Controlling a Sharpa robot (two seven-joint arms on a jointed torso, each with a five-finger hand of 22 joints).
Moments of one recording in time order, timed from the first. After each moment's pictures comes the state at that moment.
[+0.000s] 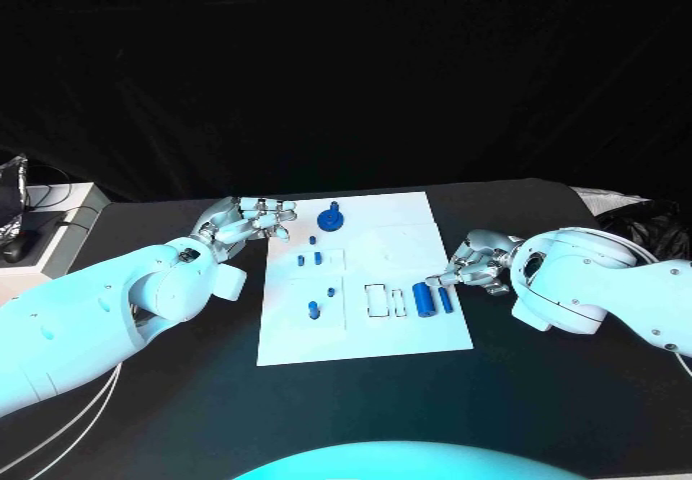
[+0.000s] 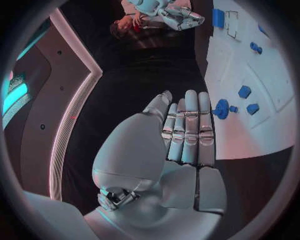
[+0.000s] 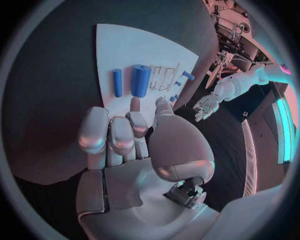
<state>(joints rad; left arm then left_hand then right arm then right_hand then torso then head) 0.94 -0.86 0.22 1.43 -0.26 -0.14 0.27 1.47 0.00 0.02 -0.02 0.35 1.04 0.14 0.06 0.06 1.14 0.10 0.13 0.06 1.08 0.04 0.77 0.29 0.11 1.03 0.04 0.28 1.11 1.24 -1.04 -0.13 1.78 -1.13 -0.17 -0.58 1.08 0.00 -0.21 0.20 0.38 1.18 0.03 0.08 0.69 1.37 -0.05 1.02 1.31 1.43 -0.10 1.23 0.93 0.09 1.47 -0.12 1.00 1.31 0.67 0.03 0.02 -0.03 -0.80</state>
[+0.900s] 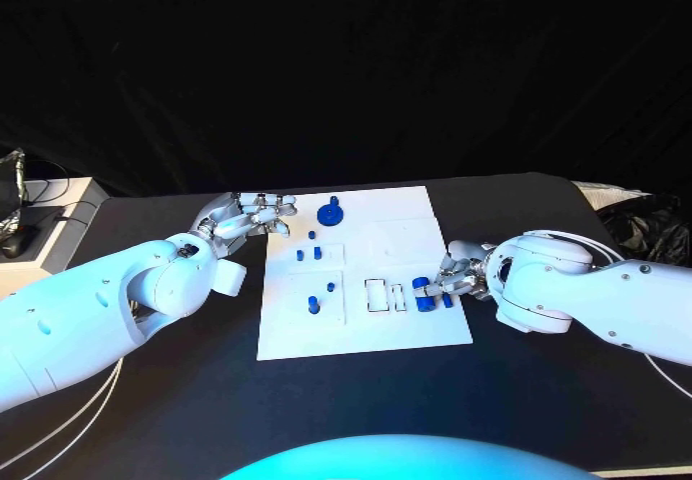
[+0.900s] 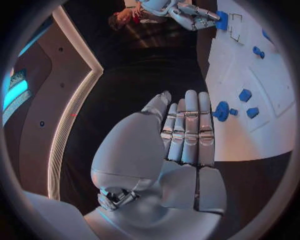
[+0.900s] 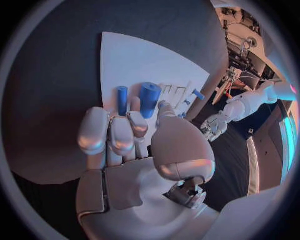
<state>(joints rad) 0.94 -0.86 0.22 1.44 -0.24 -0.13 0.27 1.45 -0.02 0.07 0.00 0.35 1.04 0.14 0.06 0.06 1.13 0.11 0.13 0.06 1.08 0.04 0.77 0.29 0.11 1.04 0.04 0.27 1.12 1.21 -0.94 -0.14 1.72 -1.23 -0.09 -0.67 1.03 0.00 -0.23 0.20 0.45 1.18 0.03 0.07 0.79 1.37 -0.05 1.01 1.31 1.44 -0.11 1.23 0.95 0.09 1.47 -0.12 1.01 1.31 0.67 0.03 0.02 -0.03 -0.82</state>
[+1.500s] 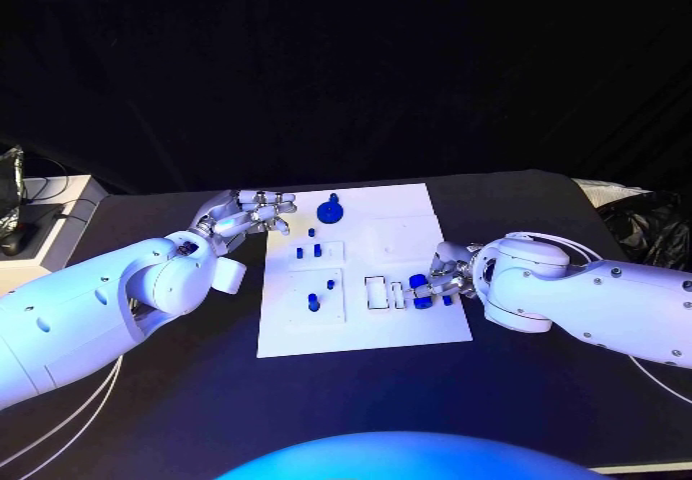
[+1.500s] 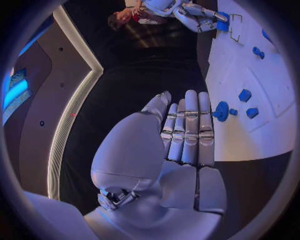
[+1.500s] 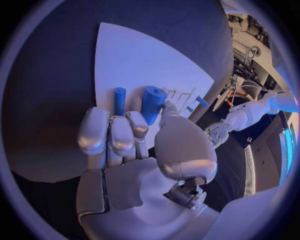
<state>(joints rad) 0.94 -0.86 0.22 1.43 -0.23 -0.13 0.27 1.45 -0.02 0.07 0.00 0.35 1.04 0.15 0.06 0.06 1.13 0.11 0.13 0.06 1.08 0.04 0.77 0.29 0.11 1.04 0.04 0.26 1.12 1.18 -0.88 -0.14 1.68 -1.31 -0.08 -0.67 1.02 -0.03 -0.20 0.22 0.41 1.18 0.03 0.08 0.81 1.37 -0.05 1.00 1.31 1.43 -0.11 1.23 0.96 0.08 1.47 -0.12 1.01 1.31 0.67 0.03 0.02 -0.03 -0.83</state>
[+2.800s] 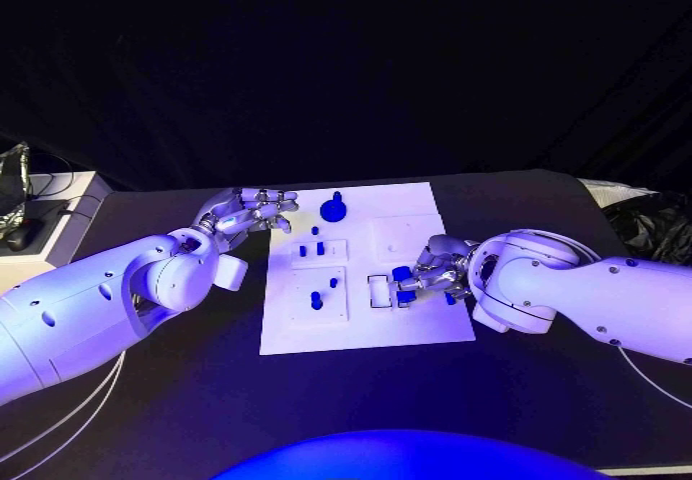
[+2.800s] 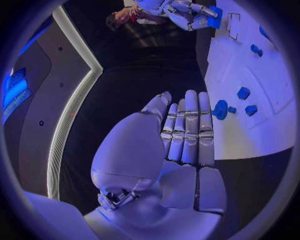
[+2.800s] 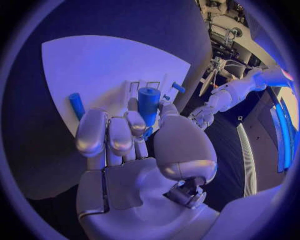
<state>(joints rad) 0.94 -0.86 0.22 1.43 -0.23 -0.12 0.27 1.45 -0.02 0.08 0.00 0.35 1.04 0.15 0.06 0.06 1.13 0.11 0.13 0.06 1.08 0.04 0.77 0.29 0.11 1.04 0.04 0.26 1.12 1.21 -0.88 -0.14 1.75 -1.11 -0.18 -0.61 1.05 -0.01 -0.14 0.18 0.69 1.15 0.02 0.07 0.78 1.36 -0.04 1.00 1.31 1.44 -0.10 1.23 0.98 0.07 1.47 -0.12 1.04 1.31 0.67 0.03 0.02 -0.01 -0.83</state>
